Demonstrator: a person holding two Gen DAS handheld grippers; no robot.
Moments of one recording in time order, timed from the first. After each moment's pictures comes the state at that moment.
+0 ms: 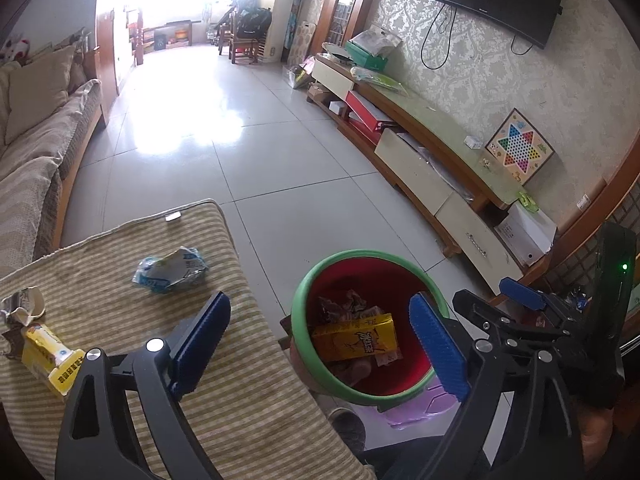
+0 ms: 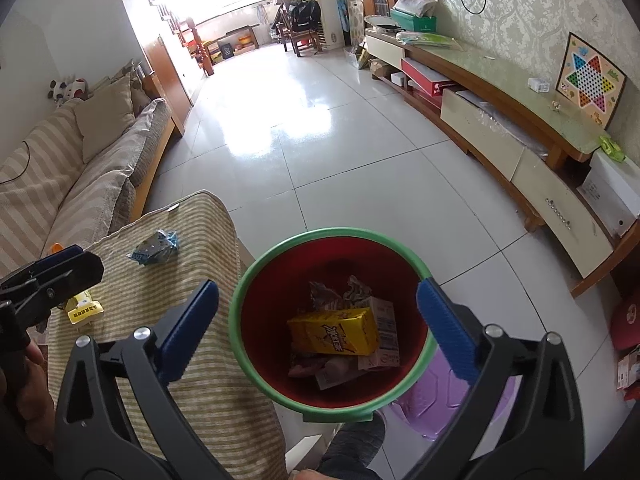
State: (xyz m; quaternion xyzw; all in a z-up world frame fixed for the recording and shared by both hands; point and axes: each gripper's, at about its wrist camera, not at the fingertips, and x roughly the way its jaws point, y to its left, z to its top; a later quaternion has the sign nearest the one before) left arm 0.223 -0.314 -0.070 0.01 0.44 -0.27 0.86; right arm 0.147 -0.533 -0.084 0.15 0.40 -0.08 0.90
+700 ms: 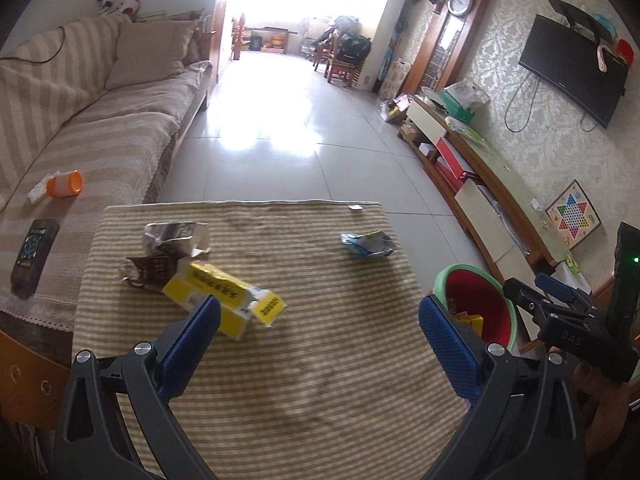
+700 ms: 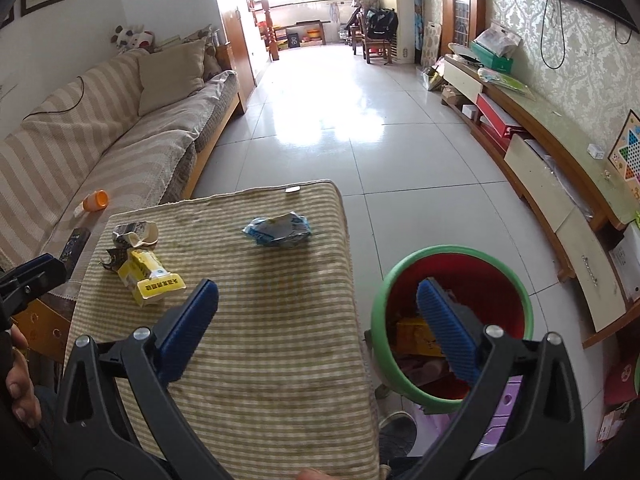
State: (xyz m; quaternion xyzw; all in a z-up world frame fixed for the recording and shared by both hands) left arm 0.197 -0.073 -0.054 -0.06 0.42 -0.13 0.90; right arm 0.169 -0.361 -0.052 0.06 0.40 0.01 0.92
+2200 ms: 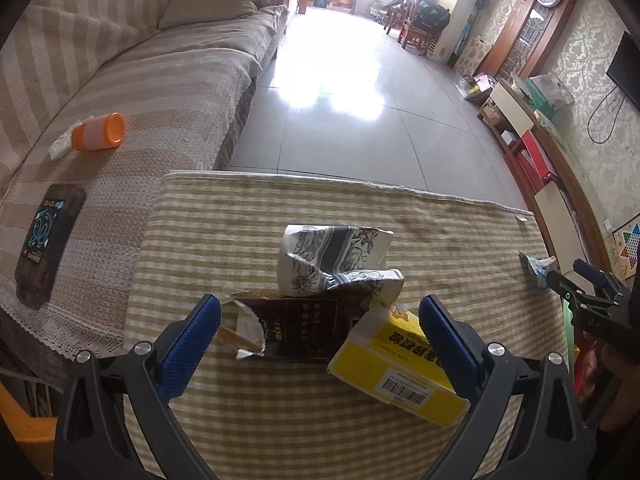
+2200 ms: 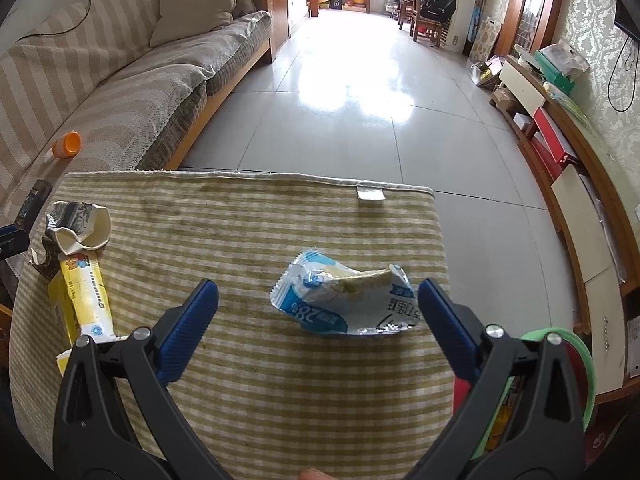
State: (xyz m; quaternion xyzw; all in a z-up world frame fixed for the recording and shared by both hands) left arm 0.341 0.051 -0.169 -0.07 0.50 -0.04 0.86; right arm 0.343 -0.271 -0.156 -0.03 0.46 0.05 0.89
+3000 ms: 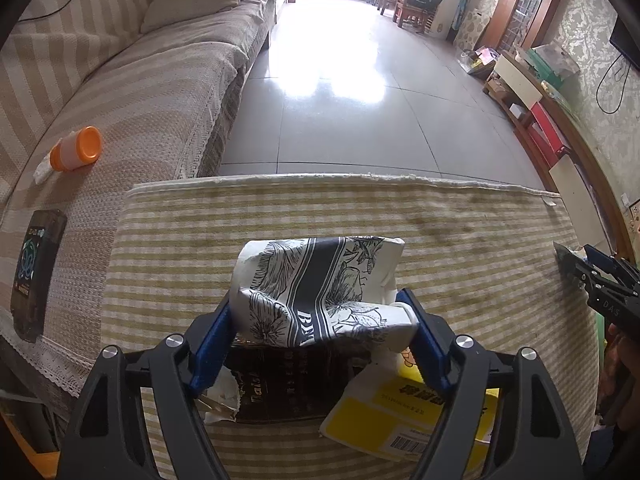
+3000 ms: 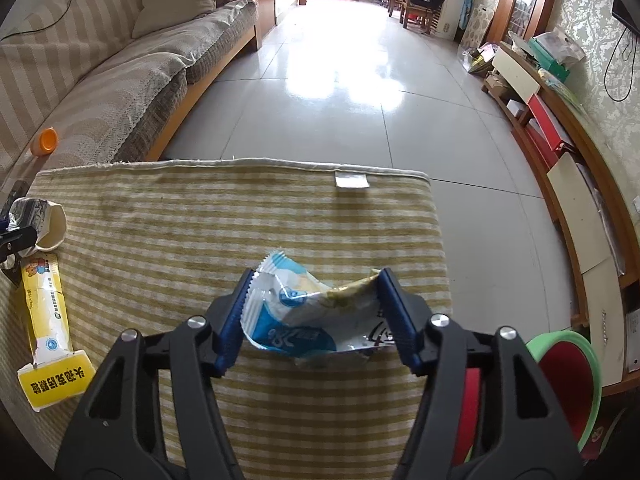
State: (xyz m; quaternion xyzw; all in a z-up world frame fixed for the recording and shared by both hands) left arm 0.379 0.030 -0.195 -0.03 0.52 -0.03 0.85; right arm 0.362 -0.288 -0.182 -0.03 0.48 0.03 0.88
